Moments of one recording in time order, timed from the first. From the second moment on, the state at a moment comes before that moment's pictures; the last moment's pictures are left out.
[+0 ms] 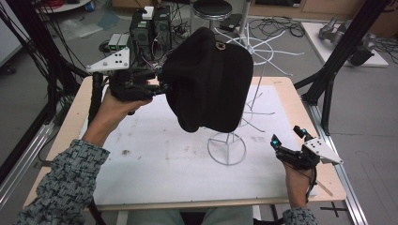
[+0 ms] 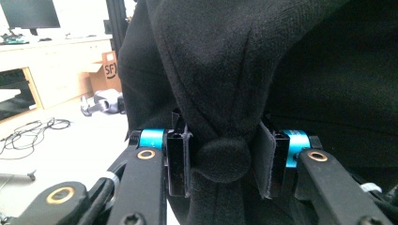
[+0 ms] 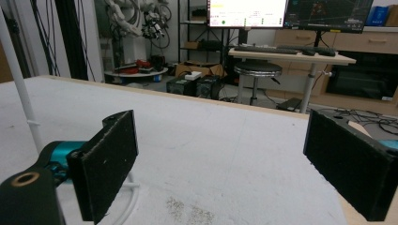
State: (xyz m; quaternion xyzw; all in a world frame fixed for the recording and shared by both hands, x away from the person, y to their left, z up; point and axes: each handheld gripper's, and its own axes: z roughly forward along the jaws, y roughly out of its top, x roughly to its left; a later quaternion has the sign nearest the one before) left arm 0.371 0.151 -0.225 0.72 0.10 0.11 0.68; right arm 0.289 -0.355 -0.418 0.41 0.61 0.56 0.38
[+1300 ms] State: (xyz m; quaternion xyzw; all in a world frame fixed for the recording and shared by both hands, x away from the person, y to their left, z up) left arm 0.353 0.181 -0.241 0.71 0.15 0.14 0.68; right arm 0.295 -0.348 -0.418 0.40 0.61 0.56 0.38
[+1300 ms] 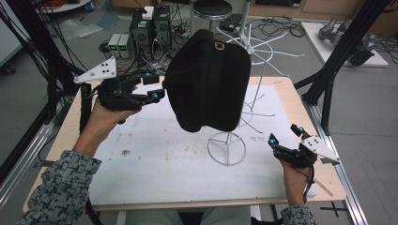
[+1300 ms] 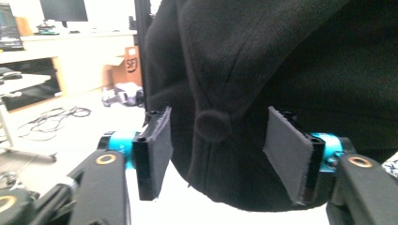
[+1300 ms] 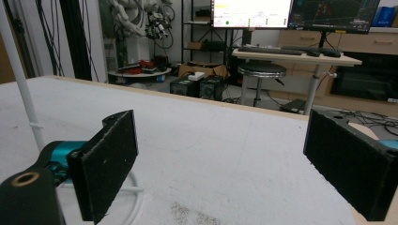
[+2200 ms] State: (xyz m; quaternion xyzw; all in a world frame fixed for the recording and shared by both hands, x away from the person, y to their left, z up) left arm 0.304 0.274 -0.309 0.69 0.29 0.32 0.59; right arm 0.302 -0.340 -0.417 0.40 0.61 0.57 0.38
